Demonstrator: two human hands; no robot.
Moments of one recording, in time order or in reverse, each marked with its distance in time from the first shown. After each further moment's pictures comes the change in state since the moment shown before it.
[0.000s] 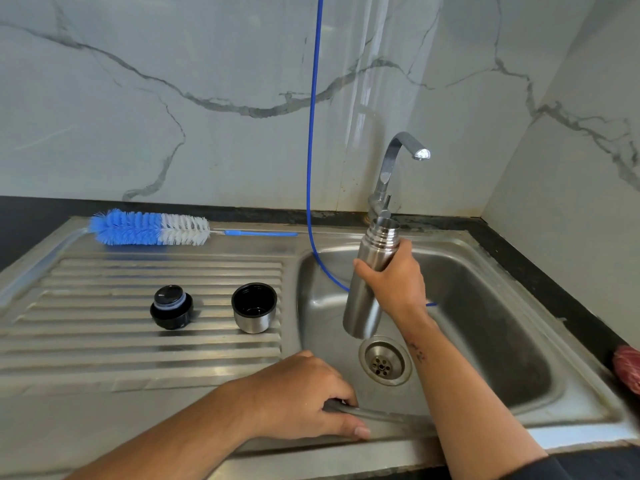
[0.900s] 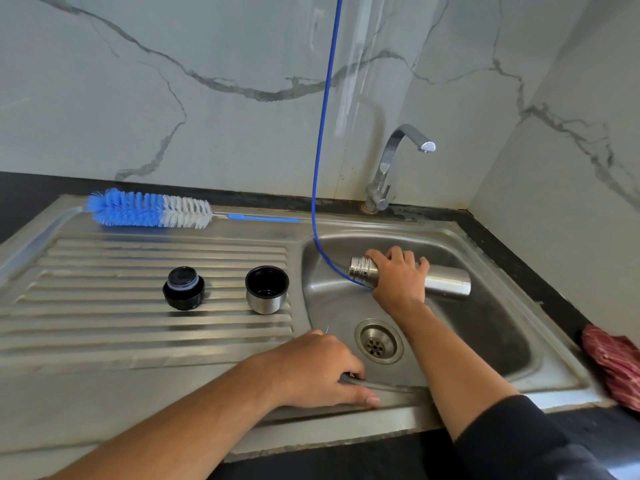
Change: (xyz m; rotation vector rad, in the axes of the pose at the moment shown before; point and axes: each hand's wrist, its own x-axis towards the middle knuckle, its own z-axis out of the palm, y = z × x) left_hand 0.001 -0.006 0.002 -0.030 0.001 0.016; right_hand 0.006 0.044 0.025 -1.064 -0.108 -0.203
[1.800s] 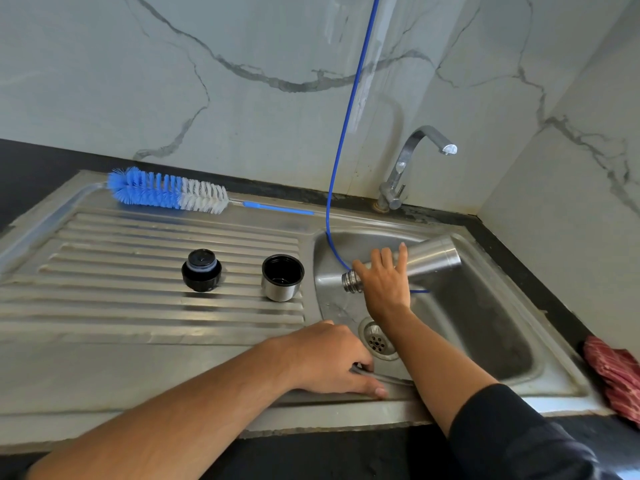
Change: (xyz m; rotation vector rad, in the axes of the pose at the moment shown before) left_hand -0.001 0.003 -0.002 0.001 0.001 -0.023; right_hand -0.012 -0.038 0.010 -0.357 0.064 -0.260
